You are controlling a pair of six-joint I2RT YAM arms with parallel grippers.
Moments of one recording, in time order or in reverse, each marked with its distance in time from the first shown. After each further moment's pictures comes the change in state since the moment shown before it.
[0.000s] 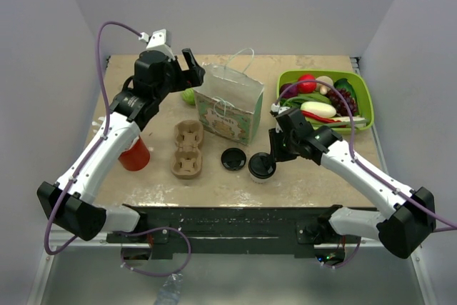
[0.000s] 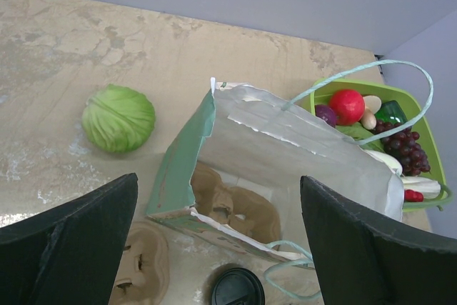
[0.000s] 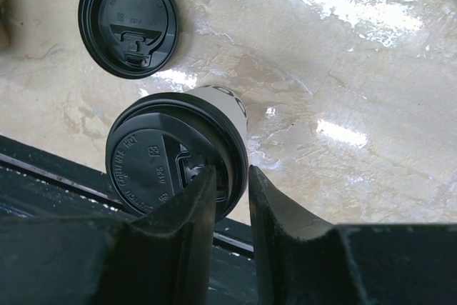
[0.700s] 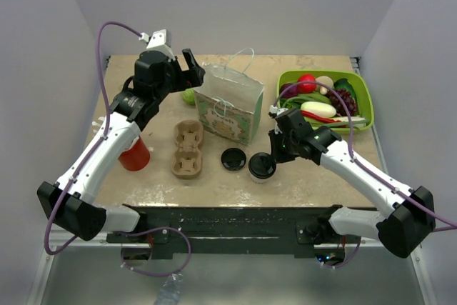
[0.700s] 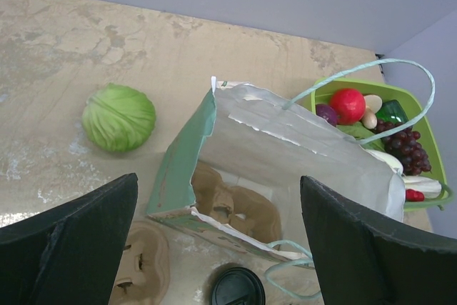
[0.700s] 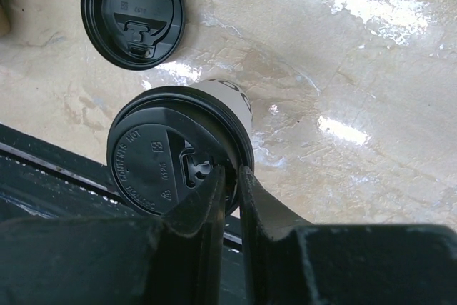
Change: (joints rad) left arm 0.000 0.000 -0.002 0.000 0.000 0.000; right arm 0.000 0.005 -0.009 0.002 -0.035 -0.021
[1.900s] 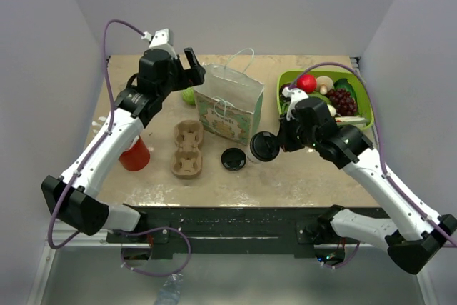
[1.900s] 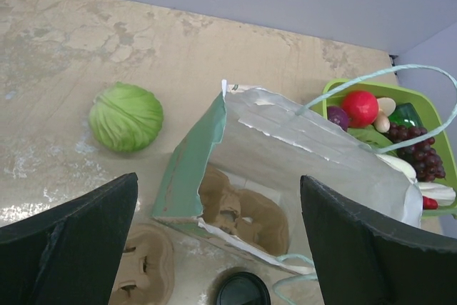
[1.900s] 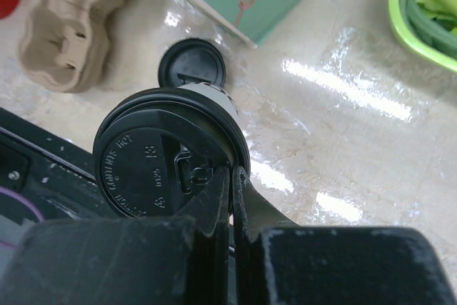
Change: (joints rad) left arm 0.000 0.030 0.007 0.000 -0.022 0.001; right arm 0.000 -0.137 0.173 -0.069 0.030 -0.056
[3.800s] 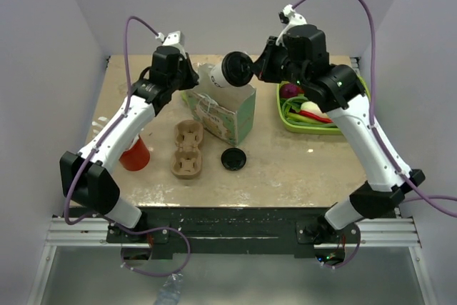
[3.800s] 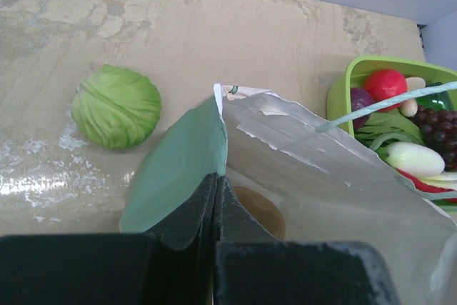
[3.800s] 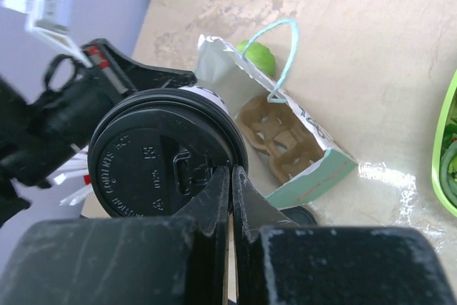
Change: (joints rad) left arm 0.032 0.177 0.045 0.027 0.074 0.026; right arm 0.000 0.463 0.867 -0.010 0.074 0.212
